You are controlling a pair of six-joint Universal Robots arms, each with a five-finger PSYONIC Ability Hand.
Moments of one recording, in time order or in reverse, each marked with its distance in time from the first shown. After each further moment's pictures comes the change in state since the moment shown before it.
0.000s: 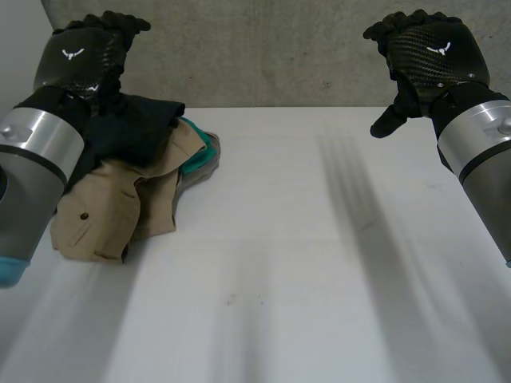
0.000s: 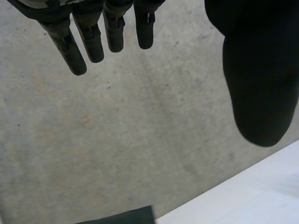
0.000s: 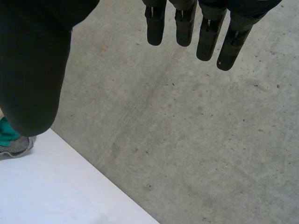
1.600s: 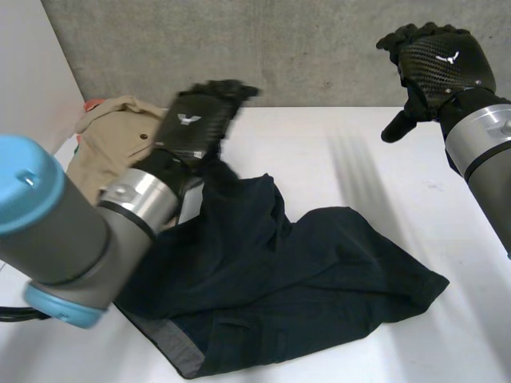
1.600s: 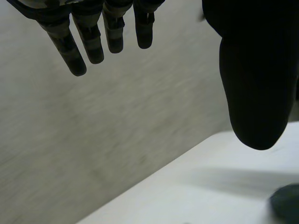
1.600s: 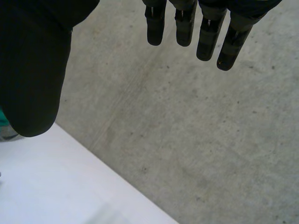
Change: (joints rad) left arm -0.177 -0.170 -0.064 0.142 0.110 -0.013; right arm -0.044 0.039 -0.010 0.018 0.000 -0.005; left_hand -0.013 0.006 0.009 0.007 -0.001; right_hand 0.000 0.000 0.000 0.000 0.000
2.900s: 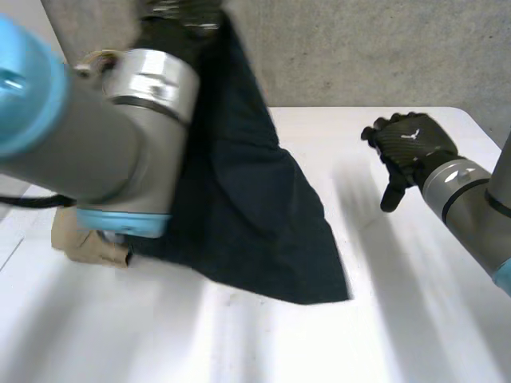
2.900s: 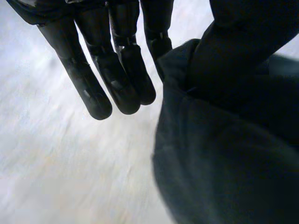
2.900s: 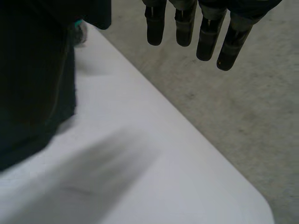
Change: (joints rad) left arm -0.157 -0.108 0.445 0.072 -0.294 0.581; right arm 0.007 0.139 -0.010 0.218 0.013 -0.219; left_hand 0.946 0.986 0.973 0.989 0.919; right_hand 0.000 0.000 0.000 0.000 0.000
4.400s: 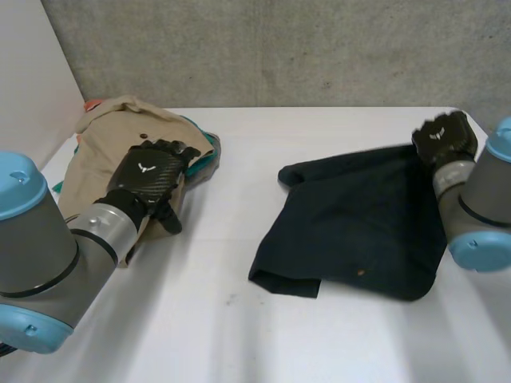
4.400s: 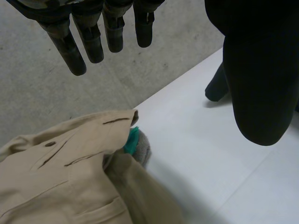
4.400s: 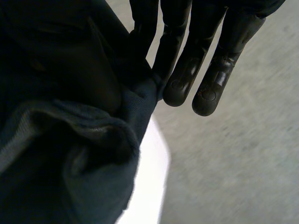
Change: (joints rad) left arm 0.269 0.108 -0.565 -0.223 0.229 -0.345; right arm -0.112 0.291 -0.078 -0.390 0.160 -0.415; left_hand -0.955 -0.994 -0.981 -0.996 -0.916; right_hand 0.760 0.927 0.970 0.952 0.864
